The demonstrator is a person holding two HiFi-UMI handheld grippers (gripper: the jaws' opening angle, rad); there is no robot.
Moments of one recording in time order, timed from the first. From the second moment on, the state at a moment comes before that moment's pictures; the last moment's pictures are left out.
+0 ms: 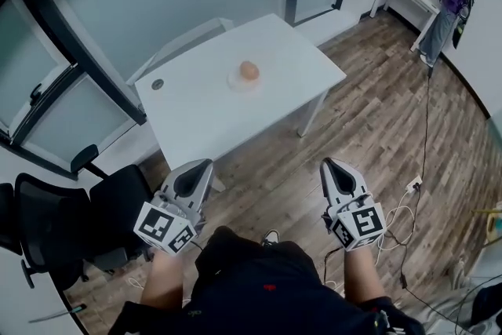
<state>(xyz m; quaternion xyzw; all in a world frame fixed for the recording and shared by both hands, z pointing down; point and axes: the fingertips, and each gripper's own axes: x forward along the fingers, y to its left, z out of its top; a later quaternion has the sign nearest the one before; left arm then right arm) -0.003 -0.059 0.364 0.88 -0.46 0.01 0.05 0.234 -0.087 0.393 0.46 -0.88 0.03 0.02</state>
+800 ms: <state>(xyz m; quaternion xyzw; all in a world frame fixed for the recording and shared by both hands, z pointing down) -0.002 -0.261 0.380 0.88 -0.46 -0.01 0.07 0.227 -0.279 0.409 0.45 -0.89 0.06 0.05</state>
